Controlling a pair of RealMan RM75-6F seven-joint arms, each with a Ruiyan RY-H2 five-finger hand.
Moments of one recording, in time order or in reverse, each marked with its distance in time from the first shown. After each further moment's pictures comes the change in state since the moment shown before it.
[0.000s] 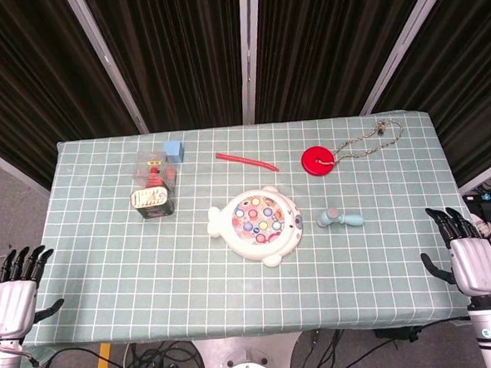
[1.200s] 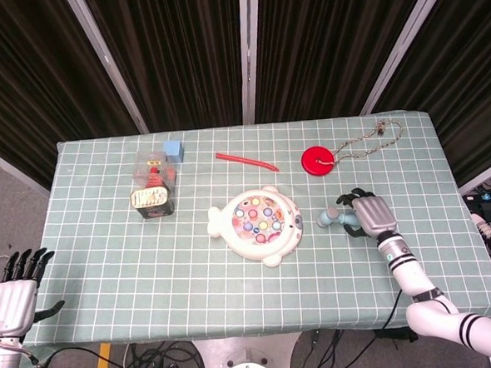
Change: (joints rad) left arm -0.014 -0.014 0.005 0.057 -0.028 -0.060 -0.075; right arm 0.453 -0.302 0.130 0.291 0.340 -0.640 -0.171
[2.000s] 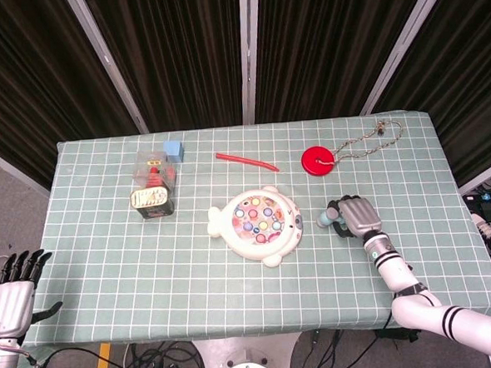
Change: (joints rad) left arm 0.007 -0.008 0.002 0.029 -0.007 0.002 -0.027; right arm 0.063 -0.060 -0.018 0.041 0.082 -0.047 -0.052
